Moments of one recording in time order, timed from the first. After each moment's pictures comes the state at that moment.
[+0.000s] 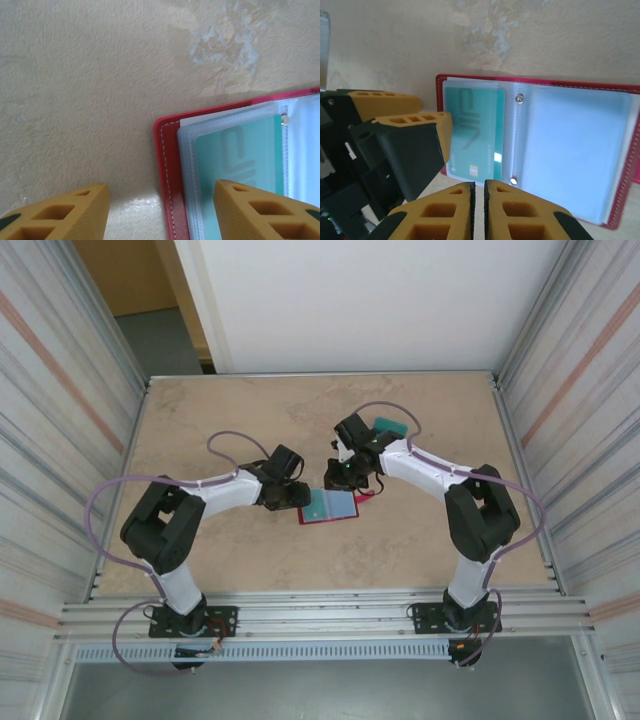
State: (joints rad) left arm -0.62 1.74 0.99 -0.38 0.03 -0.66; right arm 0.63 1.81 1.32 -0.66 -0.32 0.58
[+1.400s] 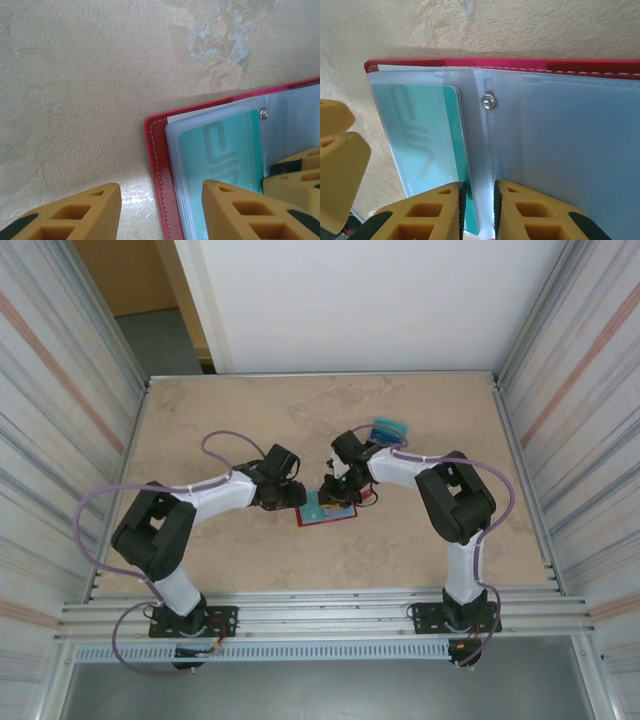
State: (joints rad) left arm -0.61 1.69 0.97 -0.40 0.04 -0.66; right arm 0.62 1.98 1.25 -0.52 -0.48 0.60
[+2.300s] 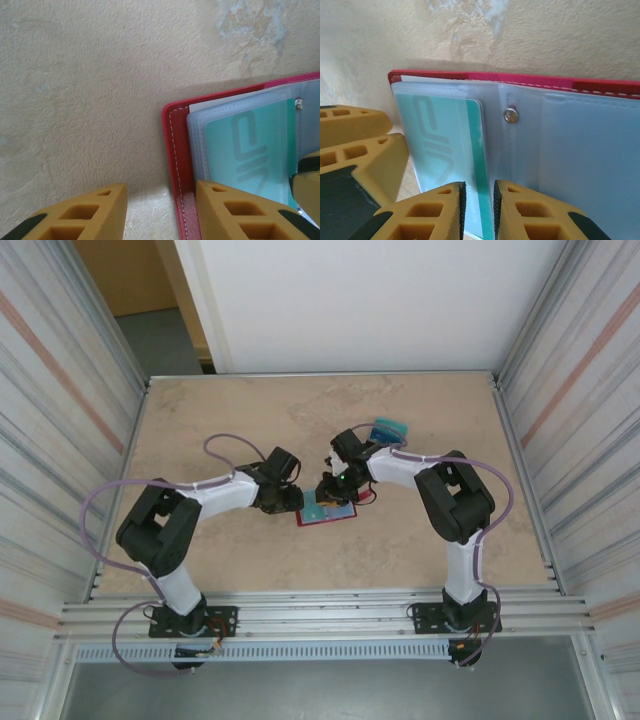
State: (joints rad) left arm -0.61 1.72 0.97 -0.42 0.04 -0.66; right arm 0.62 1.99 1.26 -0.47 -0.52 0.62
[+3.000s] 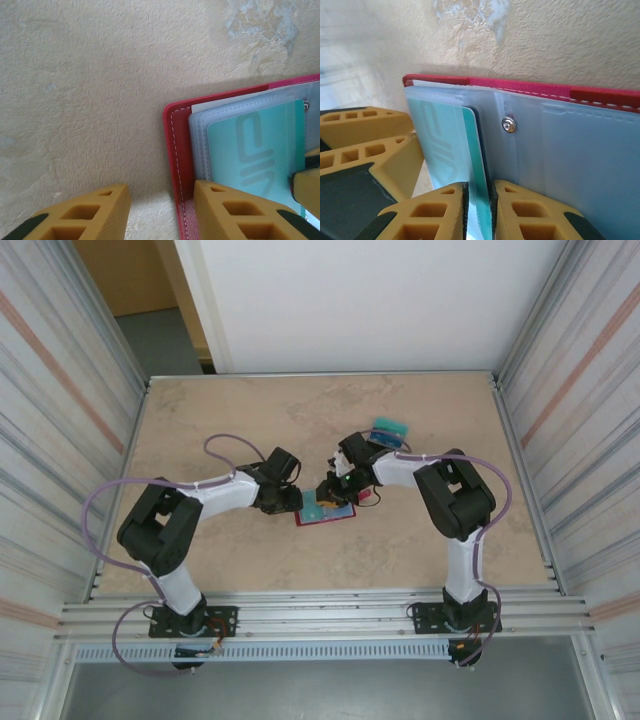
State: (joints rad) left arm -0.61 1.72 0.97 -0.42 0.03 -0.66; right arm 0.57 2.00 1.16 -0.28 -0.69 0.70
